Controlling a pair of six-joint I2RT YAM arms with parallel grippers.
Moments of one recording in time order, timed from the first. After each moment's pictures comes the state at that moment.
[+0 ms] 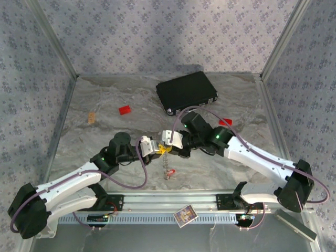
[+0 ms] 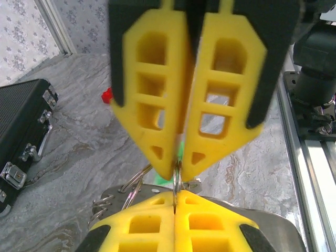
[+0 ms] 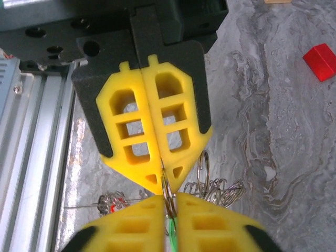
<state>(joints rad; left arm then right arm) -0.81 0.92 0.45 0.16 0.49 0.27 0.88 1.24 1.05 -0.59 -0.39 -0.57</state>
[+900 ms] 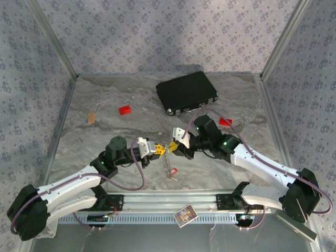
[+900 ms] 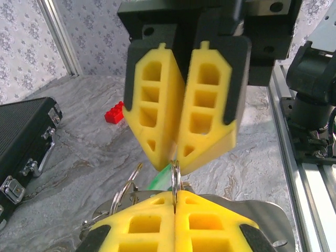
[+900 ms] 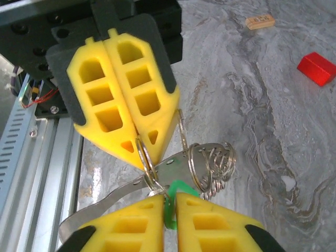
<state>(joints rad) -0.81 0.89 0.35 0.36 0.50 0.18 0.77 1.13 0.81 -0.31 -0.57 -0.40</state>
